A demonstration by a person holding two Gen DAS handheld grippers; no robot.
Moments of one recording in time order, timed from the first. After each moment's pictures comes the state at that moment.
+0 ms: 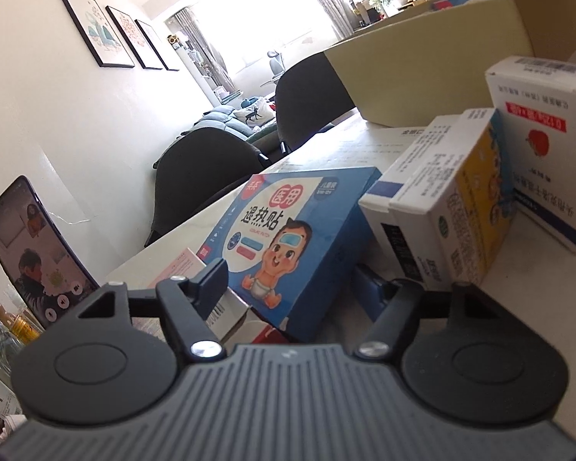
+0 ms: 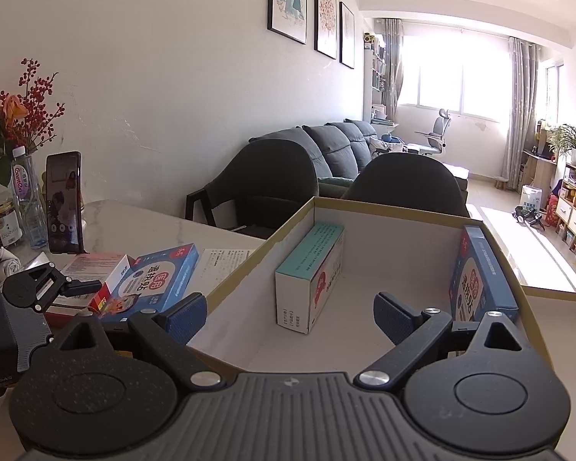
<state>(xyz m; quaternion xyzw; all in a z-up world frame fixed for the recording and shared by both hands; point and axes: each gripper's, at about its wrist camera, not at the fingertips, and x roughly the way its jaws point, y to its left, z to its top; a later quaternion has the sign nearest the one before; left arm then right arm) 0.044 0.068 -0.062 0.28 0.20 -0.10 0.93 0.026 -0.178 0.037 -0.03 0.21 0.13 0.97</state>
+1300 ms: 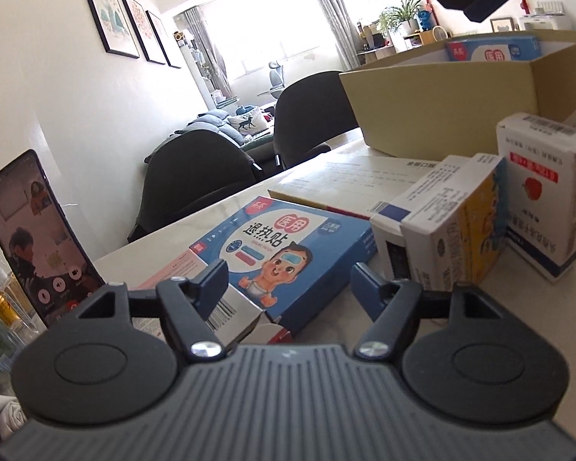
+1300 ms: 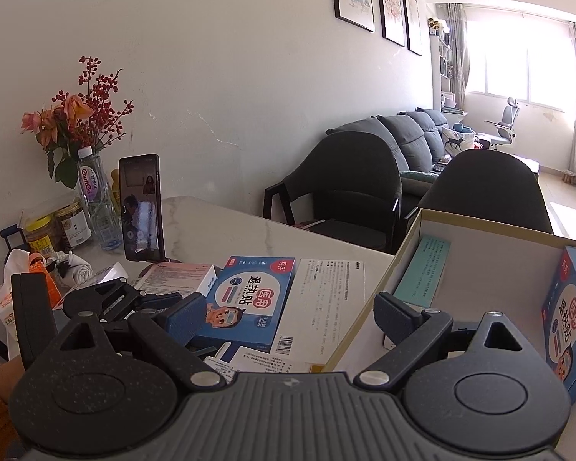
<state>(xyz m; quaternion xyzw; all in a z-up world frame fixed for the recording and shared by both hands) 0.045 0.078 -0.055 0.24 0.19 -0.12 0.94 0.046 -0.120 0.062 -0.02 0.24 0.24 0.94</state>
